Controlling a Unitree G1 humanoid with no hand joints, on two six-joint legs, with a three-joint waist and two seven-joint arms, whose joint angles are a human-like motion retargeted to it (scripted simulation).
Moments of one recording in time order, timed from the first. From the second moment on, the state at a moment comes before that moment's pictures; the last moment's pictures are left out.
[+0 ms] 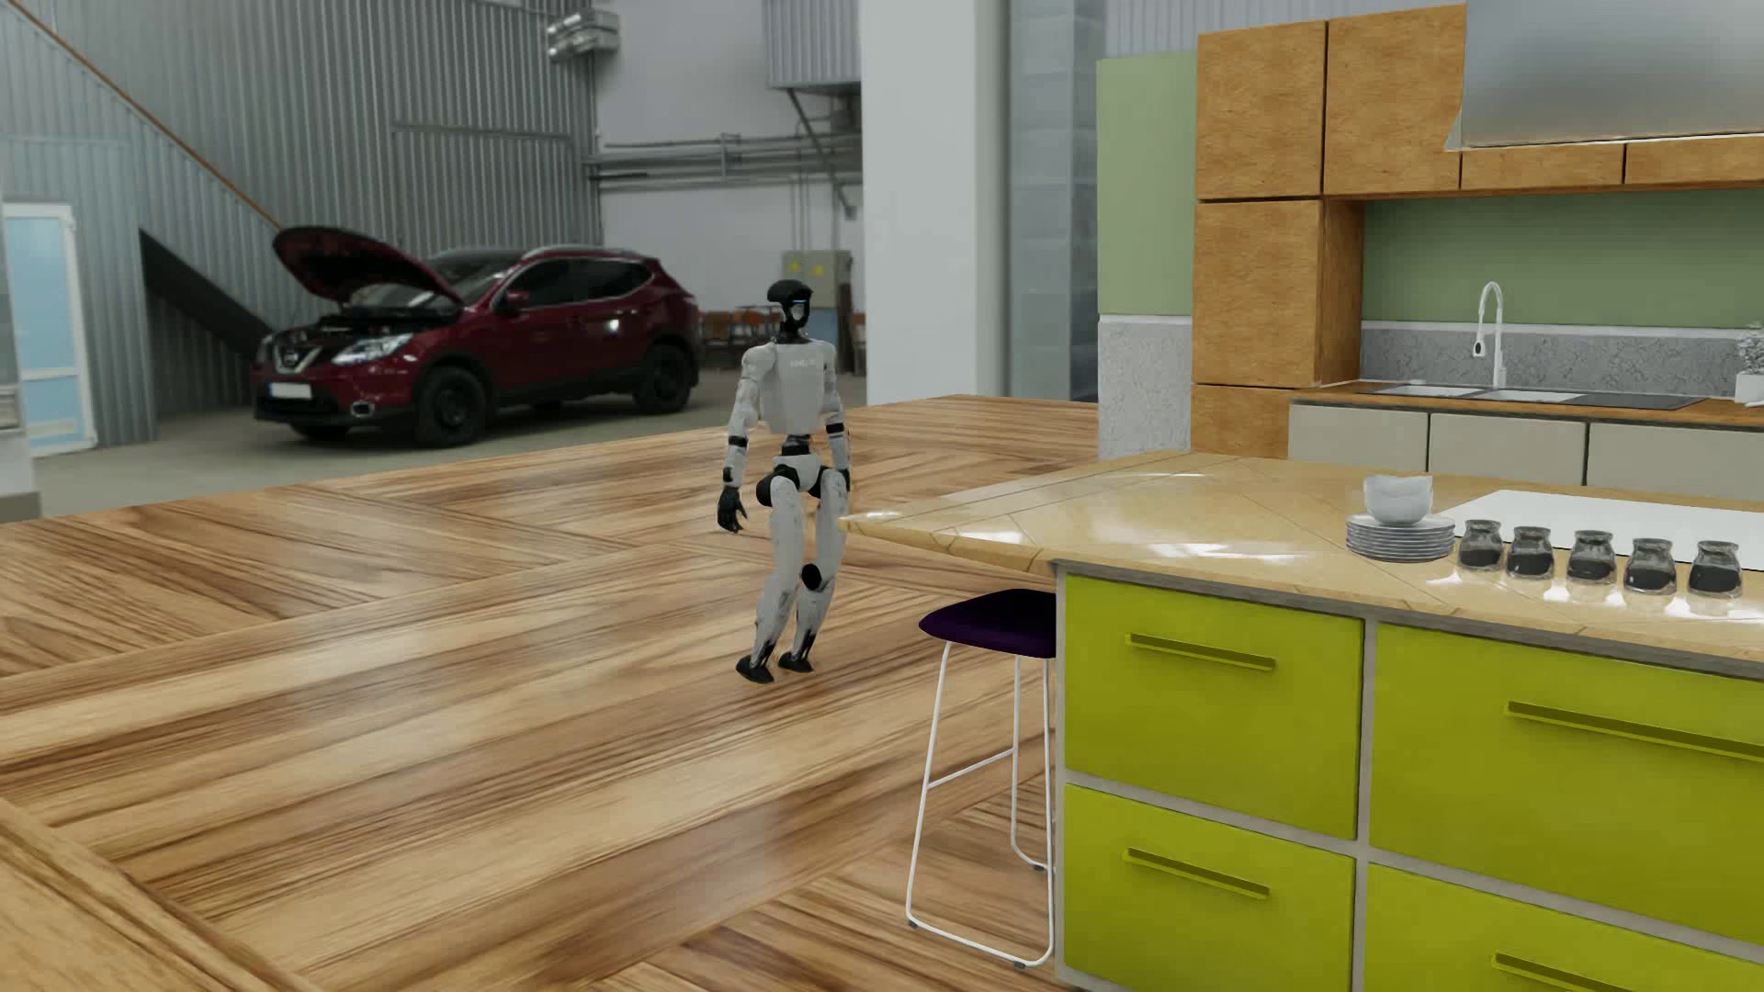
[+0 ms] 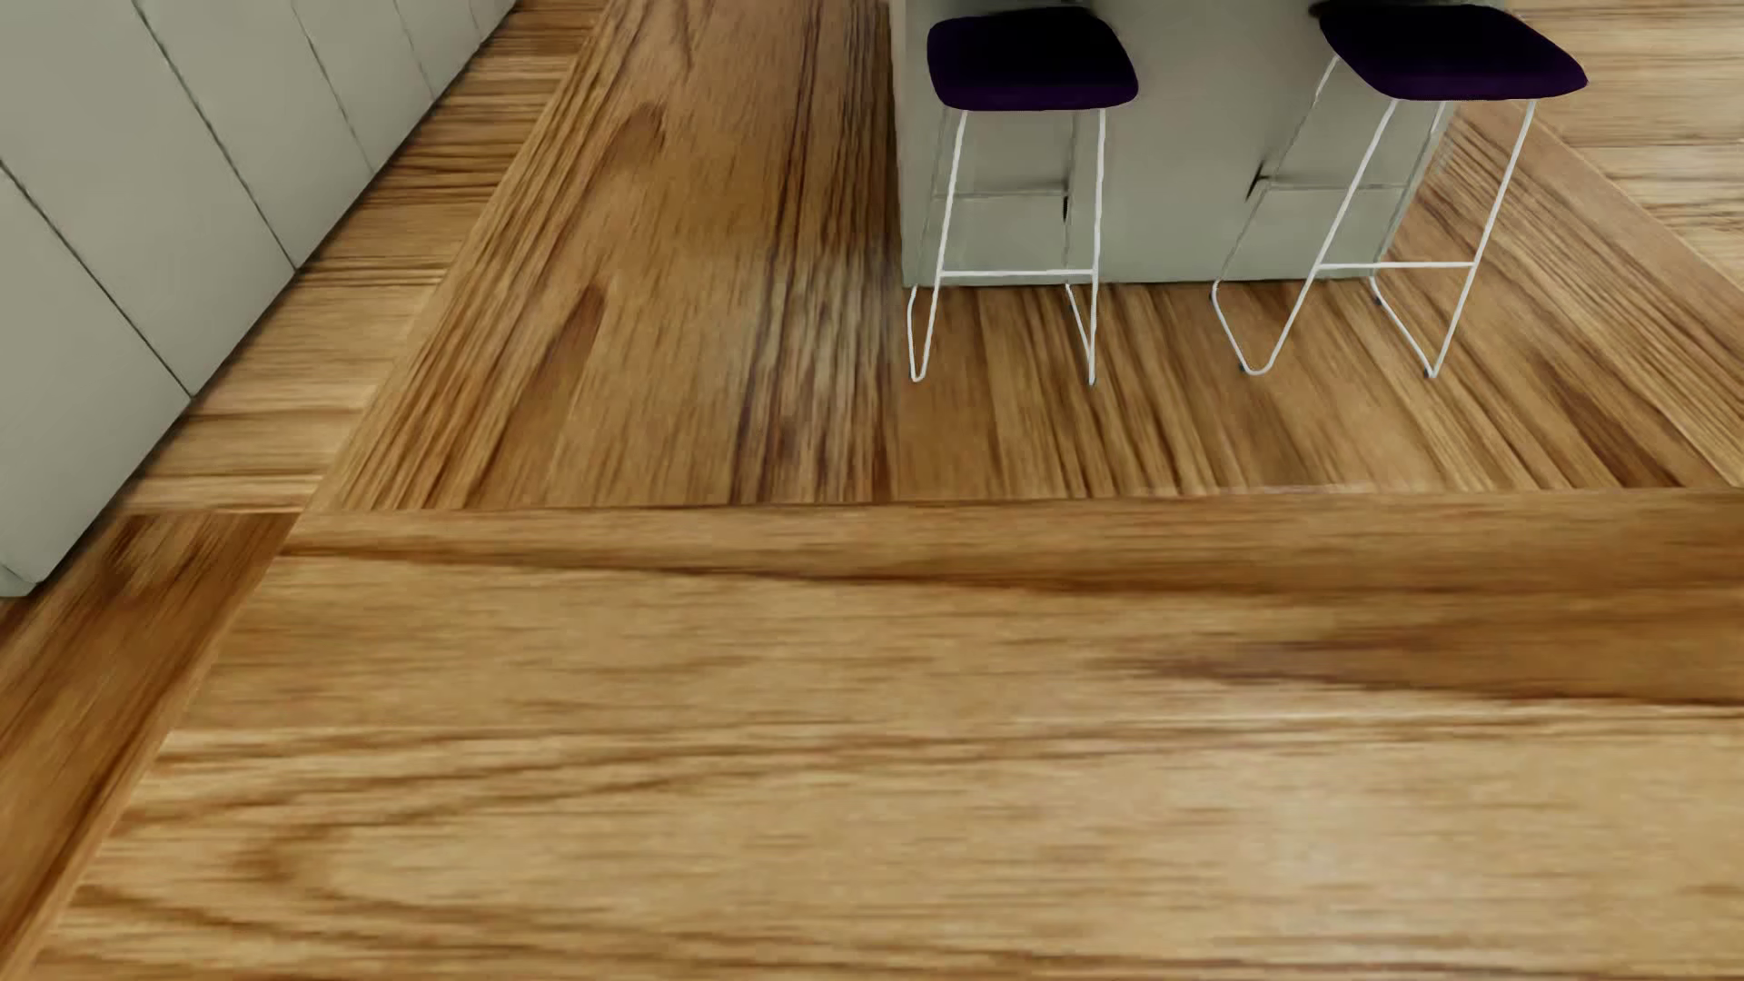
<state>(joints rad) 0.12 0.07 -0.02 -0.07 0.05 0.04 0.00 0.00 0.10 0.28 0.46 0.18 0.06 -0.02 0.00 0.36 -0.39 0.00 0.00 -0.79 0.00 1.08 1.39 0.00 0.00 0.00 0.00 0.00 0.00</state>
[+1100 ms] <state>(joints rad) 0.06 0.04 0.15 -0.06 0.05 -0.17 0.00 0.00 0.11 0.23 0.26 0.11 -1.44 0.03 0.03 0.59 -1.02 0.00 0.00 -0.84 0.96 1.07 1.51 0.00 0.00 0.00 0.00 0.00 0.00</state>
